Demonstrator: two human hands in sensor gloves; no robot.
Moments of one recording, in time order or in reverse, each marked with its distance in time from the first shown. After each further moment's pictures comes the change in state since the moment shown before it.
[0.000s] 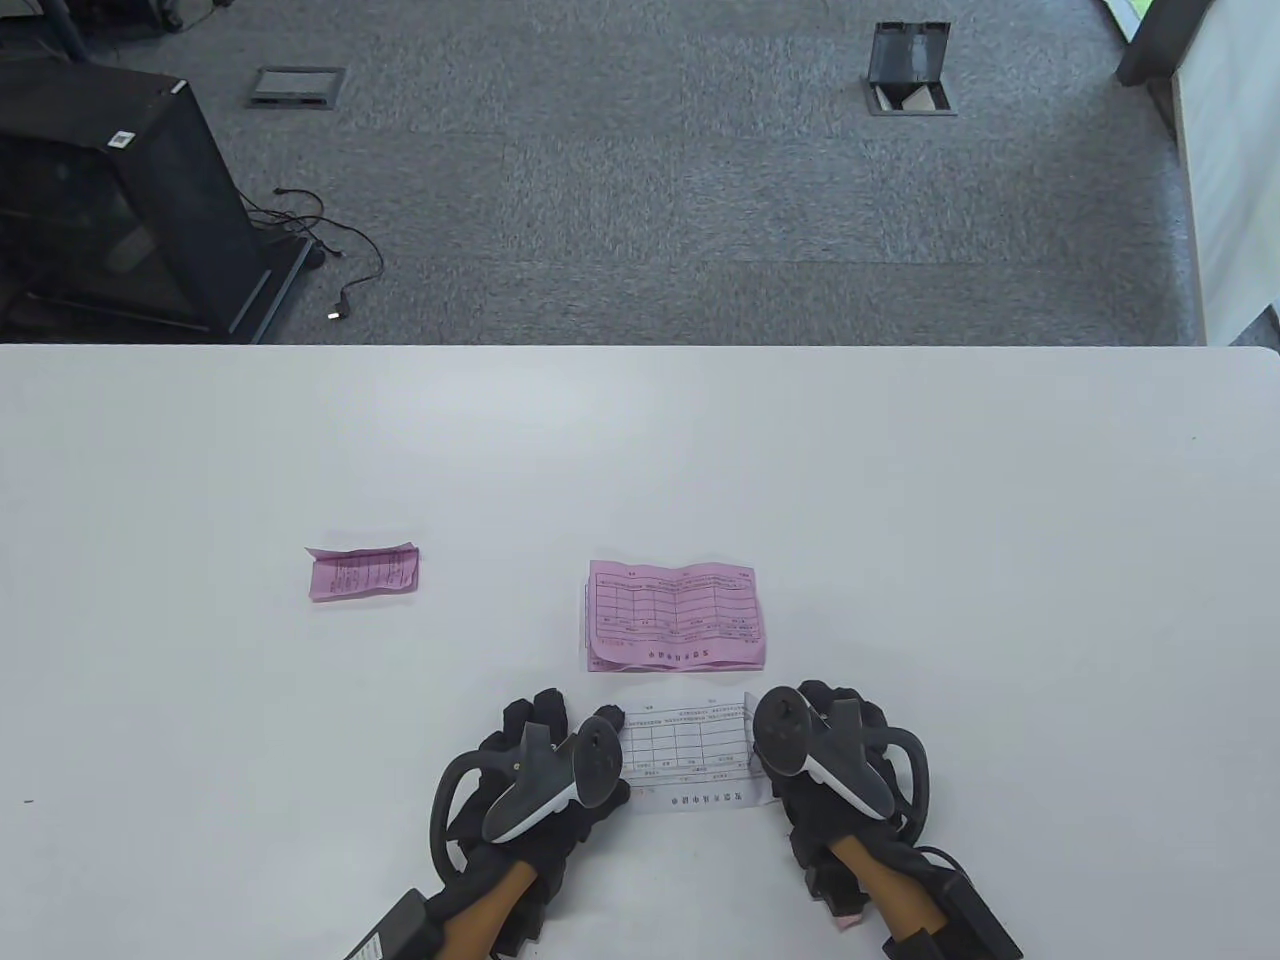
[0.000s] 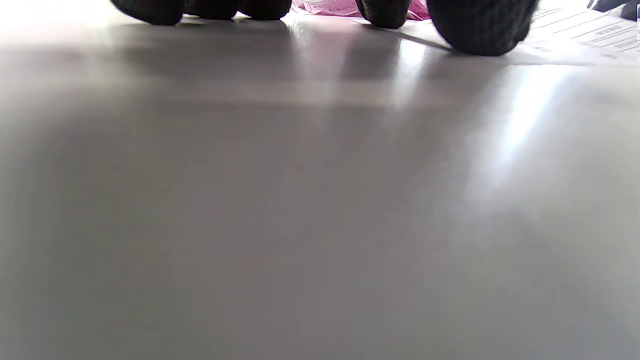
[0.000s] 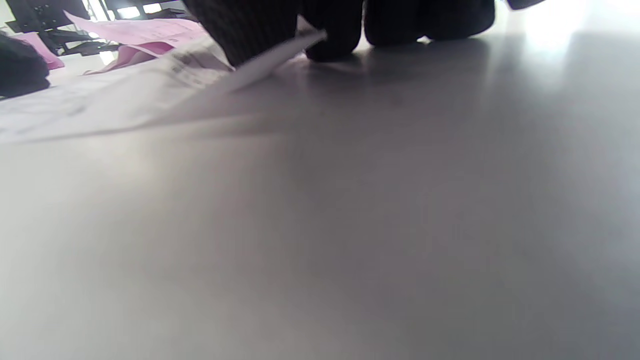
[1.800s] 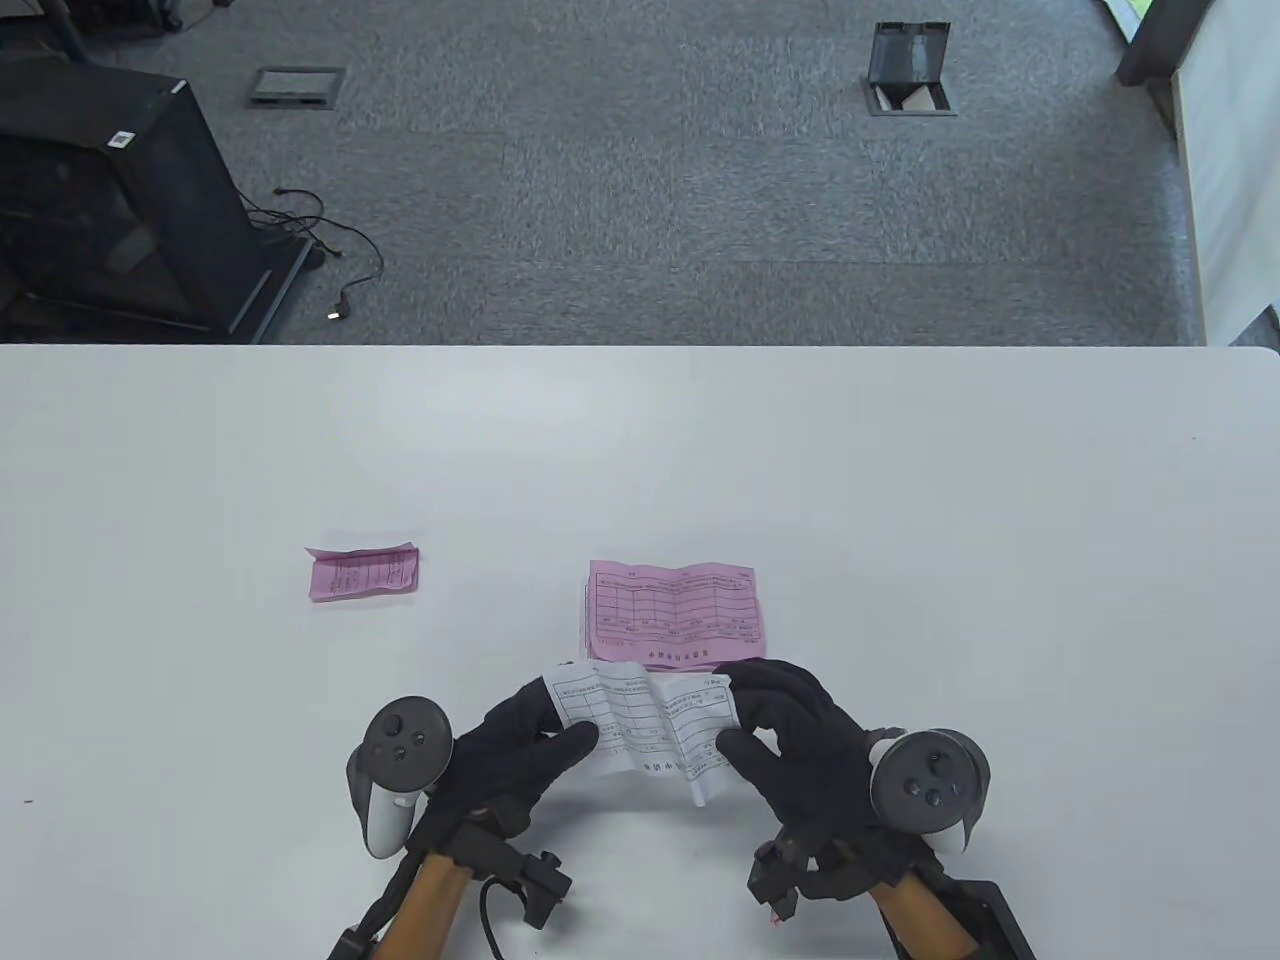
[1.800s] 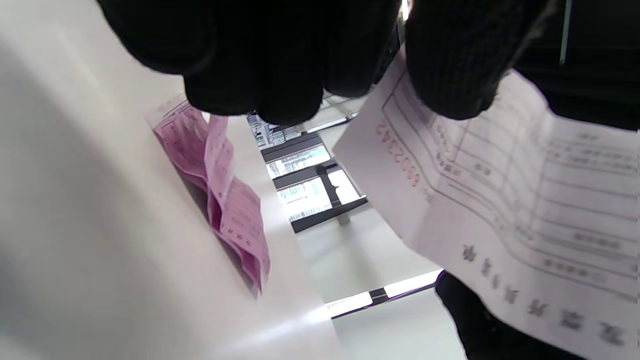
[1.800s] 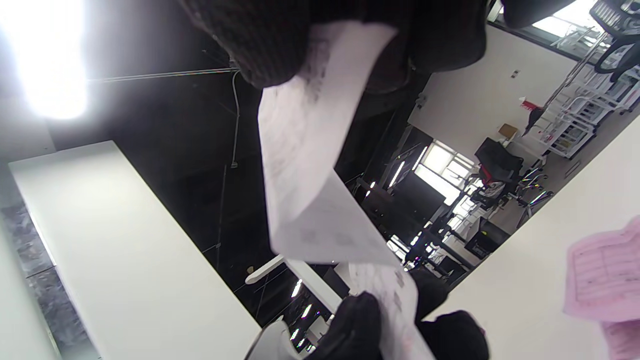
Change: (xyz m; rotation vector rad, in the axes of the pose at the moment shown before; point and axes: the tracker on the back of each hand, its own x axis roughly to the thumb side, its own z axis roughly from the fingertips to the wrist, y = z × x) left_hand -0.068 0.018 0.014 0.320 -0.317 1.238; right_hand -0.001 -0.088 0.053 -0.409 -0.588 -0.997
